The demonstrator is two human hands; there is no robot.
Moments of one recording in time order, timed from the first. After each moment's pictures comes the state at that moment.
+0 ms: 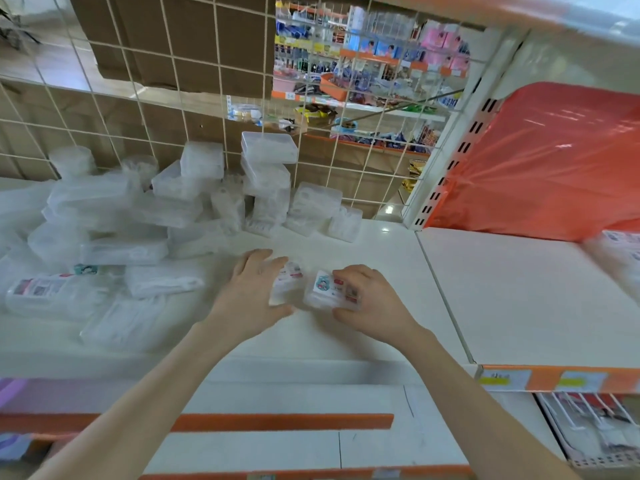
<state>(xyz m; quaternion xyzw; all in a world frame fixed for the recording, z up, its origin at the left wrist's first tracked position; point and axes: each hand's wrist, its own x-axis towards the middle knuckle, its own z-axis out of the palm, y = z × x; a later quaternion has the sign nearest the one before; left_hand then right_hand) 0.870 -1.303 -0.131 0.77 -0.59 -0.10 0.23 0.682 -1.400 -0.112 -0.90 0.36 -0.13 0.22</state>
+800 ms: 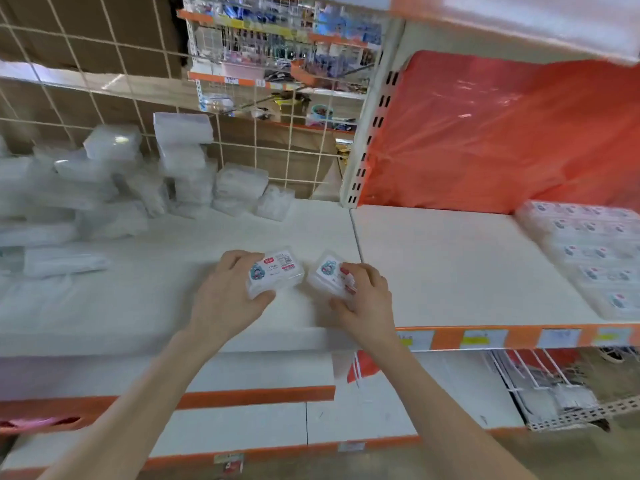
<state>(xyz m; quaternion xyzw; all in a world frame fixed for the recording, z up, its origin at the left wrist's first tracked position) 0.749 -1.318 -0.117 0.78 -0.52 -0.10 0.33 0.558 -1.397 -0.123 -0.81 0.48 -0.27 0.20</state>
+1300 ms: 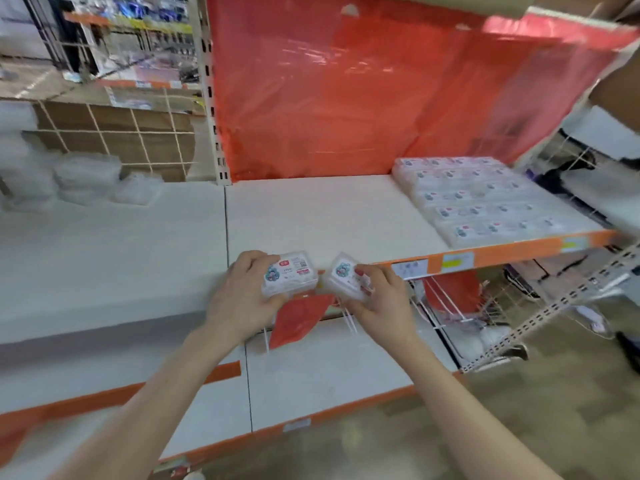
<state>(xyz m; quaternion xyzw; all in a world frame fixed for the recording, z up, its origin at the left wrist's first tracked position) 0.521 -1.355 -0.118 0.70 -0.63 -0.14 0.30 0.308 -1.398 -0.121 -0.77 0.54 -0.31 0.18</state>
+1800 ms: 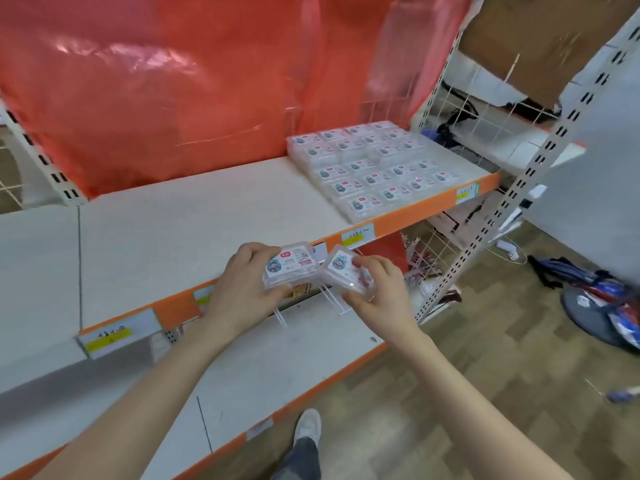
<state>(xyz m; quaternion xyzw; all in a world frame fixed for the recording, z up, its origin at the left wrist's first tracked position) 0.385 -1.428 -0.113 0.60 -0.73 -0.19 0.27 0.171 -1.415 -0.126 -0.70 0.62 -0.34 0.15</state>
